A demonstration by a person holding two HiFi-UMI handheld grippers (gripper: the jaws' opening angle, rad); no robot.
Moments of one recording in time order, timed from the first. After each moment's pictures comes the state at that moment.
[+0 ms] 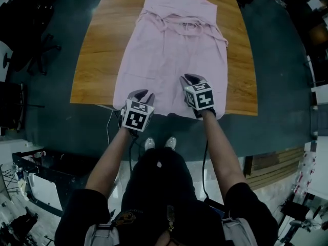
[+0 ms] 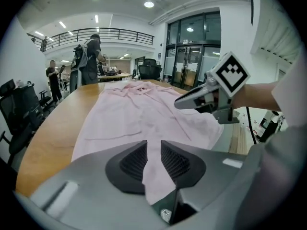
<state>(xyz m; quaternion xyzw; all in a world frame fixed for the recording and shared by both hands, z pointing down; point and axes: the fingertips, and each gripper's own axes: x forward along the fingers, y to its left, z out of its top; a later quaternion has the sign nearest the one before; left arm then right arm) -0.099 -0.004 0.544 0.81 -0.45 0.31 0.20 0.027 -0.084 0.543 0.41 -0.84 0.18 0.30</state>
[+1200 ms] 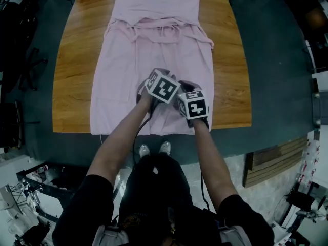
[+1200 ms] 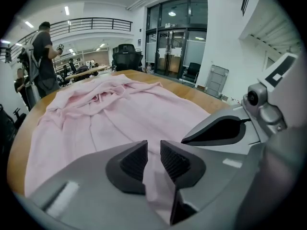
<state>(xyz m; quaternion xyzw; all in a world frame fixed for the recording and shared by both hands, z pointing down) 0.092 -0.184 0.582 0.84 -0.34 0.39 0.18 0.115 -0.152 0.588 0.47 -0.80 0.24 0.29</state>
